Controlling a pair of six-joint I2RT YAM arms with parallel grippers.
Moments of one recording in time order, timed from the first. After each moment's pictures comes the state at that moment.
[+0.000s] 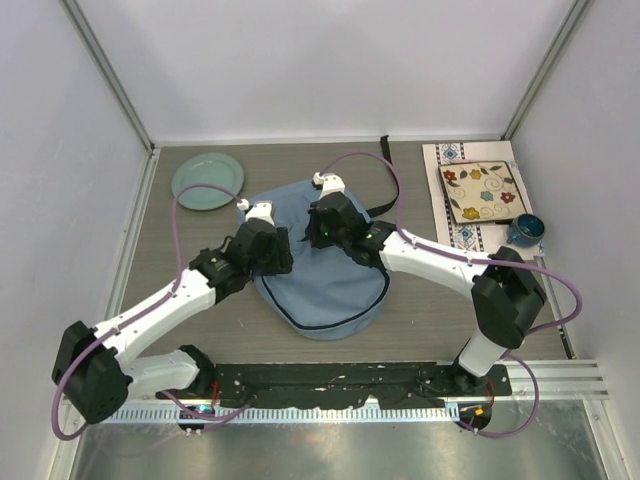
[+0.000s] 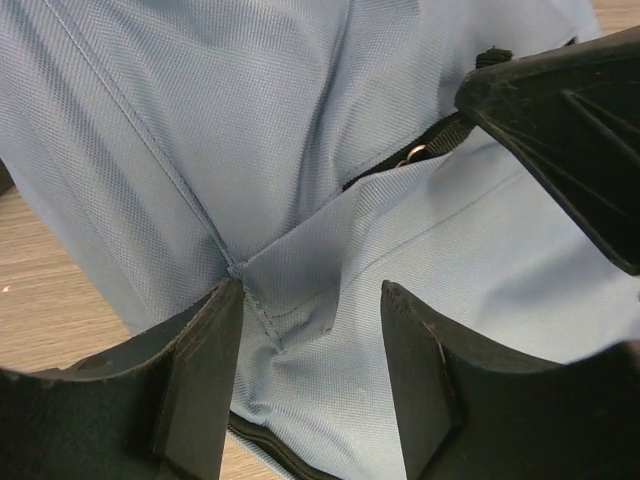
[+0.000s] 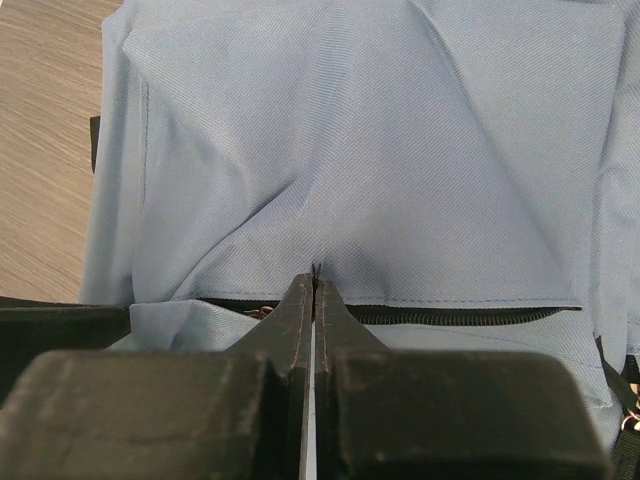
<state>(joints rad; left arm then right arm) -0.68 1.12 0.80 -0.40 -0.22 -0.57 0.86 1.65 1.20 -0.10 0.21 0.47</state>
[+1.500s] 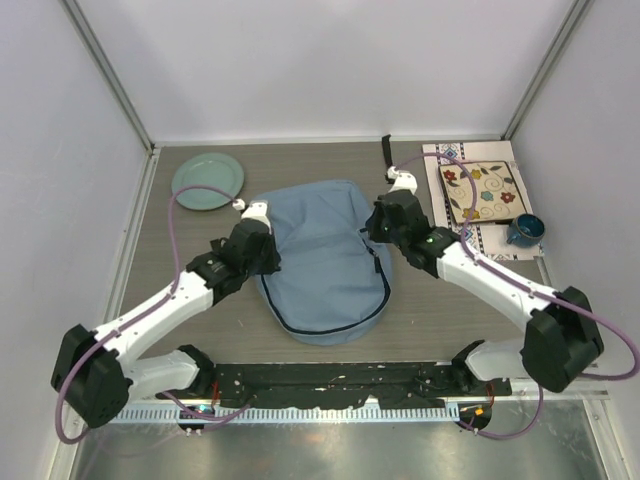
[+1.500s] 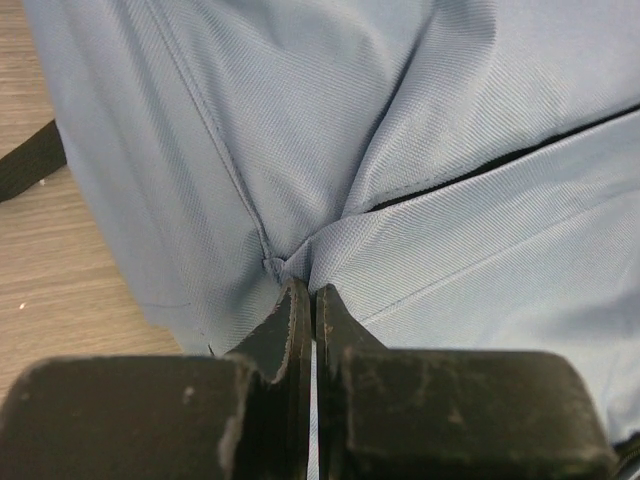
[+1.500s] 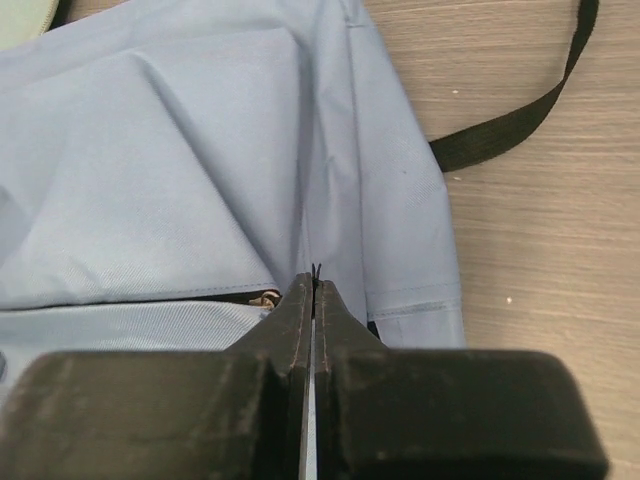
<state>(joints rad) -0.64 1.09 0.75 -0.35 -0.23 -0.54 0.60 1.37 0.96 -0.17 0.23 0.50</state>
